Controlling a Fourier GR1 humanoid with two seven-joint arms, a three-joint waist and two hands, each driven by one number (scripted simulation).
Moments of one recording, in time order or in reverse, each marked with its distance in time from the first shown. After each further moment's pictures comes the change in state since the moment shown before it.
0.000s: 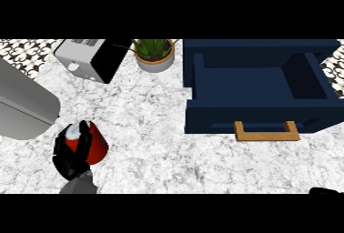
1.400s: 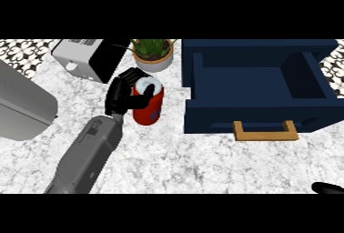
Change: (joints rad) left arm -0.508 0.087 -0.336 0.154 -0.227 -0.502 0.389; right arm -0.038 -0.009 -0.017 -0.013 0.043 -0.006 0.021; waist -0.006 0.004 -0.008
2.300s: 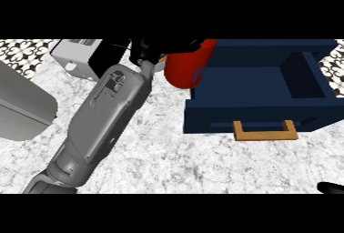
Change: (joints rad) left arm -0.401 -0.056 0.003 -0.177 -0.104 0.160 0.483; right arm -0.005 -0.002 -0.029 -0.003 -0.009 0.007 0.010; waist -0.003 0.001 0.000
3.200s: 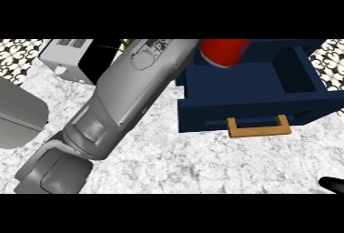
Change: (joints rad) left arm -0.436 -0.045 -0.054 0.418 0.093 0.102 0.036; right arm -0.066 -0.024 -0.002 0.002 -0.019 -0.002 0.041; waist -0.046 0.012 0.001
